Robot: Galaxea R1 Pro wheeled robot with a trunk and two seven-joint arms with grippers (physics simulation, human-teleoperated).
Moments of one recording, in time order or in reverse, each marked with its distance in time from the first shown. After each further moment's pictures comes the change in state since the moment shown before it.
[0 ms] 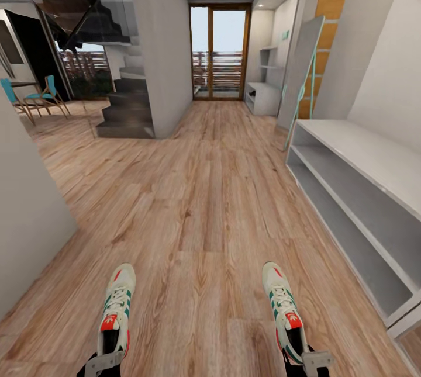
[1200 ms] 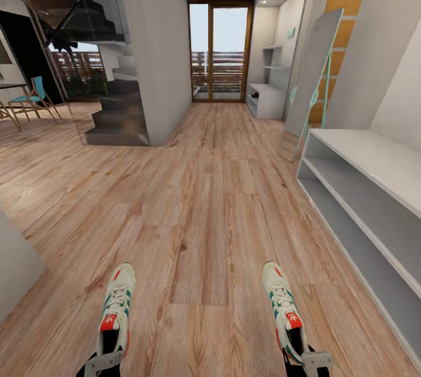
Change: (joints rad) left arm 0.000 0.001 0.001 0.000 0.000 -0.001 0.000; right arm 0.000 0.000 -0.001 0.000 -0.001 -0.001 0.000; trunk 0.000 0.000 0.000
